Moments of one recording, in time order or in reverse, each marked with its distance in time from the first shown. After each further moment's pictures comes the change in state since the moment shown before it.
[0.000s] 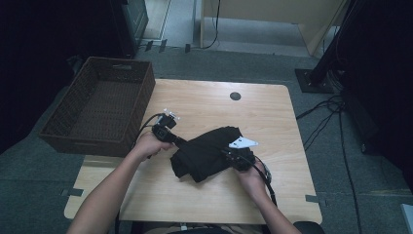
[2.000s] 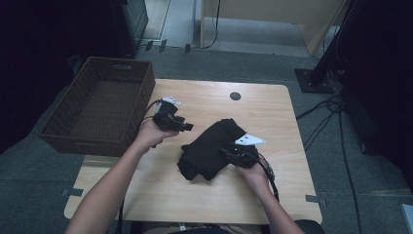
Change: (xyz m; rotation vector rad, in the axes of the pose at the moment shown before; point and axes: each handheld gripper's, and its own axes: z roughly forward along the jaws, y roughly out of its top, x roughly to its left) left arm -0.025 0.038 -0.049 -0.253 0.209 0.051; right arm -0.019 -0.003 0.000 -0.075 0.052 0.051
